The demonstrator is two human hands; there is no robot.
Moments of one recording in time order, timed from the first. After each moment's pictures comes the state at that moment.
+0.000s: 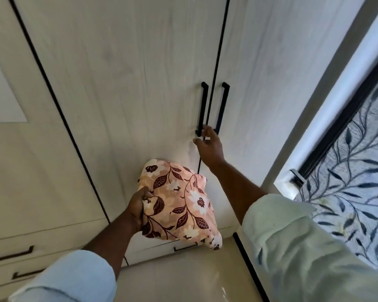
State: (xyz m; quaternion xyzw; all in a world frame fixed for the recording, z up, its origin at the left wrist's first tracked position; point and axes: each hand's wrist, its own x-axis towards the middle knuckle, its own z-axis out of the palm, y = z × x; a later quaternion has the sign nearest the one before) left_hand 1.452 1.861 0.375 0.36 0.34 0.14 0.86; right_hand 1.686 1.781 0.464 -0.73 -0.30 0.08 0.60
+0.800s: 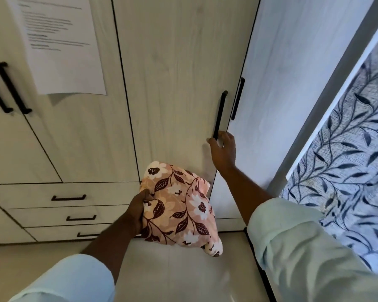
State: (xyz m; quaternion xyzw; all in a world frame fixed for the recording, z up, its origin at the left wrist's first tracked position) left_hand 1.281 1.728 0.394 0.36 0.41 0.23 0.81; right_hand 1.555 1.681 0.463 -0.73 -0.34 0.01 0.59
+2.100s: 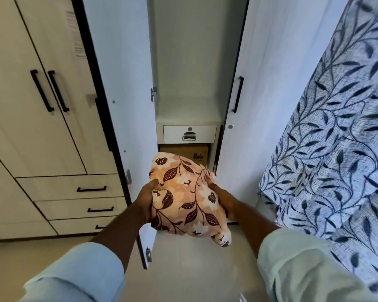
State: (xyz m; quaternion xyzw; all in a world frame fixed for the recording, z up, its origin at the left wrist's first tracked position) left_hand 1.181 1.673 0.415 0.39 0.34 0.20 0.83; right_hand 1.409 1.532 0.383 -0.66 -0.19 0.55 0.48
